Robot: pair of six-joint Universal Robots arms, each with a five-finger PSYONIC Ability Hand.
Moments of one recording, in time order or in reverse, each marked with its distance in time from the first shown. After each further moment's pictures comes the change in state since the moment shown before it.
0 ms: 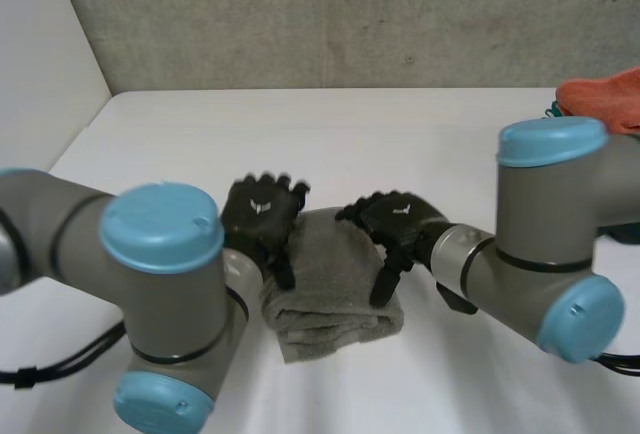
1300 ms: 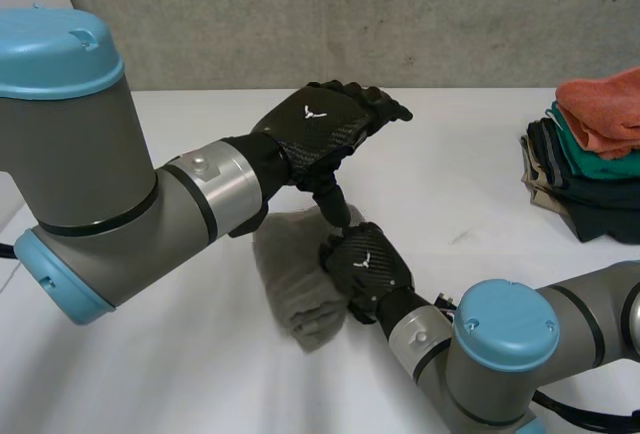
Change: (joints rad) left arm 0.109 0.066 0.304 -0.277 0.622 0.017; right arm 0.148 0.098 0.397 -0.784 0.106 -0.250; left_hand 0.000 0.000 0.020 -0.022 -0.019; right_hand 0.485 0.544 0.545 0.543 0.460
